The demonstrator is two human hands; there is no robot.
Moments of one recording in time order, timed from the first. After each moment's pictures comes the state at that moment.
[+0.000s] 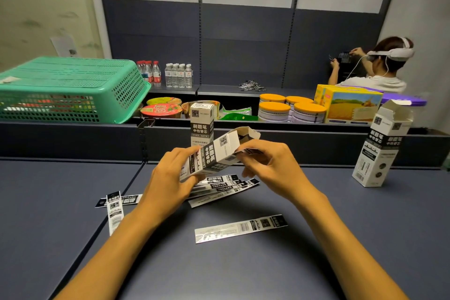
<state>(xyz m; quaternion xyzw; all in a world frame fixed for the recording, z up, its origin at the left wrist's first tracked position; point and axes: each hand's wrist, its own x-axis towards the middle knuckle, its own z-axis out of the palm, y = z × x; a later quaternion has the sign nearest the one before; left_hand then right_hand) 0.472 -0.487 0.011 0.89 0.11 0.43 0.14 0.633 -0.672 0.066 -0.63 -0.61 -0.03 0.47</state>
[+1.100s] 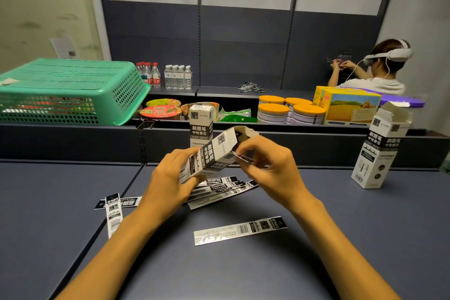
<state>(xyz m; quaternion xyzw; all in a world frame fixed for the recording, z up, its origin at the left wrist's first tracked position) 0.473 -0.487 0.013 0.88 0.10 0.43 0.16 0.627 -0.671 0.063 -0.58 -0.64 -0.18 0.47</state>
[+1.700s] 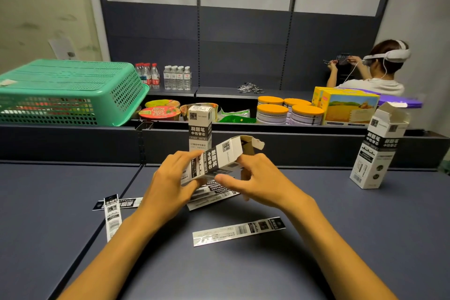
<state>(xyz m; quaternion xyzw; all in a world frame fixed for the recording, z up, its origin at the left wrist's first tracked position) 0.474 -0.490 0.011 0.89 0.09 0.42 0.14 0.618 -0.663 0.063 -0.70 -0.63 -0.01 0.35</state>
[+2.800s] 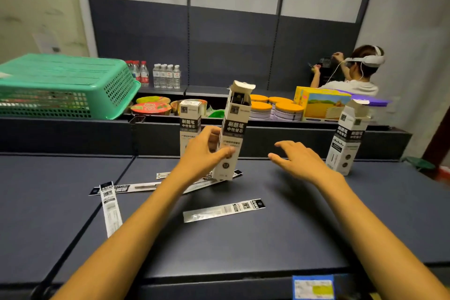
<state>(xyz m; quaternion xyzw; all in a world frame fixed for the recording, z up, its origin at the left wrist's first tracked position) 0.525 -0.548 0.059 0.84 0.10 0.32 0.43 0.707 -0.736 0.062 -0.90 -0.41 -0.08 0.11</state>
